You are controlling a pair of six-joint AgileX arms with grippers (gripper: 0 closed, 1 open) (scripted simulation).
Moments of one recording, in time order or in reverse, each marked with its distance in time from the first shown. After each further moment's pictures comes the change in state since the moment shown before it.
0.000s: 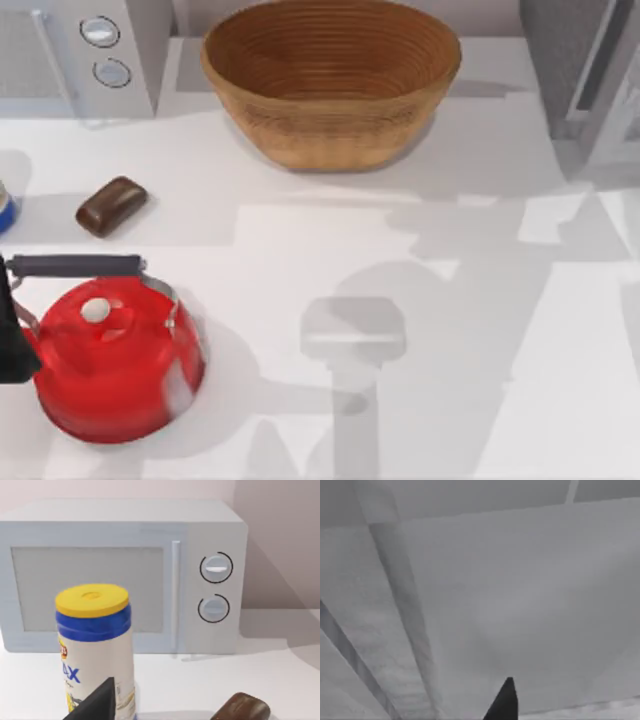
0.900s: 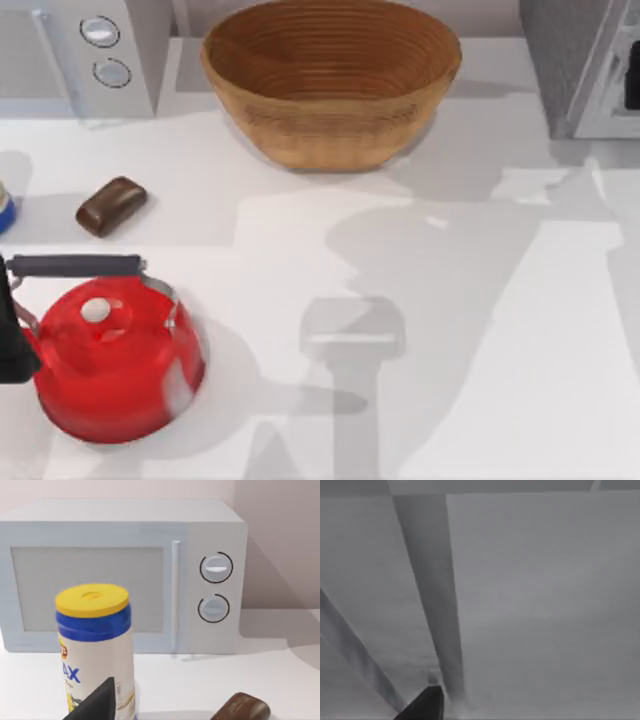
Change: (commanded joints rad) left arm 0.000 0.000 0.000 0.000 0.000 0.000; right arm 0.024 0.245 0.292 -0.049 0.051 0.033
